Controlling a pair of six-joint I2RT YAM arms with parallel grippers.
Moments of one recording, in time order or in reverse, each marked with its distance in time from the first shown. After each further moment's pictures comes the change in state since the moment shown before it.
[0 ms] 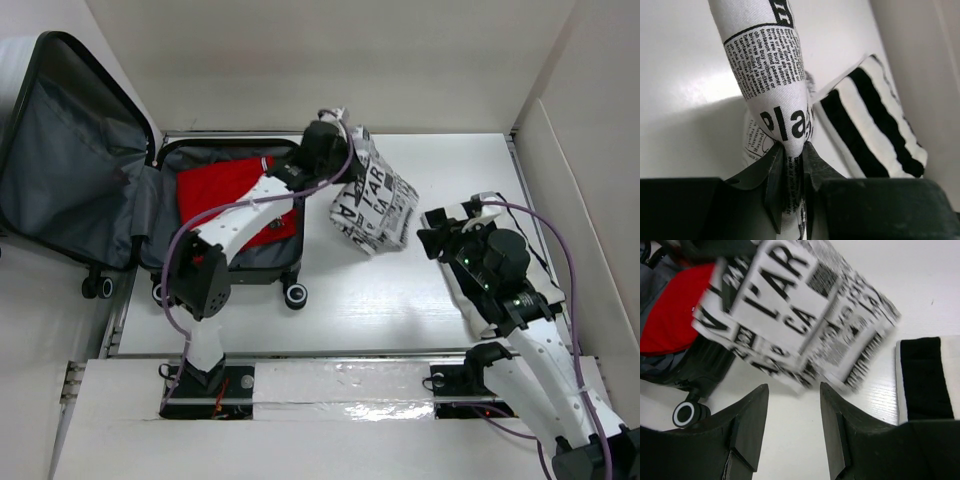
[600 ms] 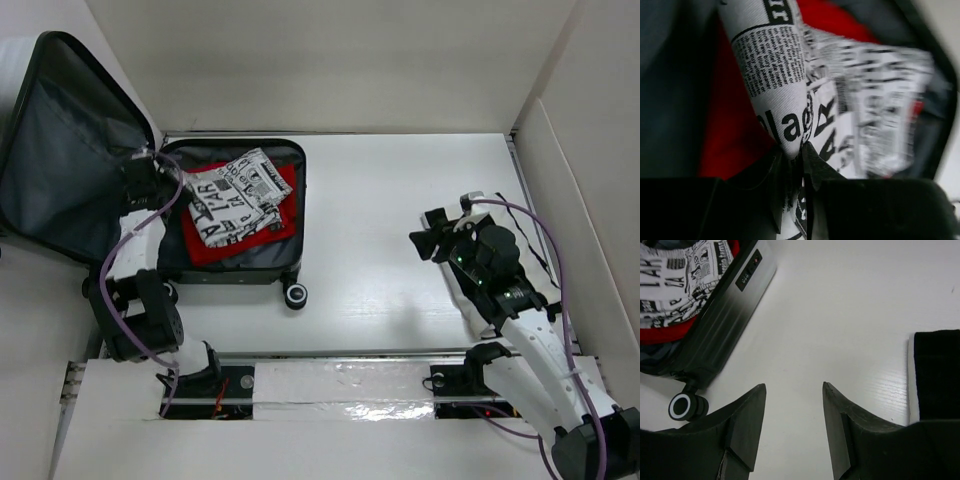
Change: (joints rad) left arm 0.869 -0.412 -0.509 -0.050 0.101 0.054; right arm -0.006 0.085 -0.042 0.082 -0.053 -0.001
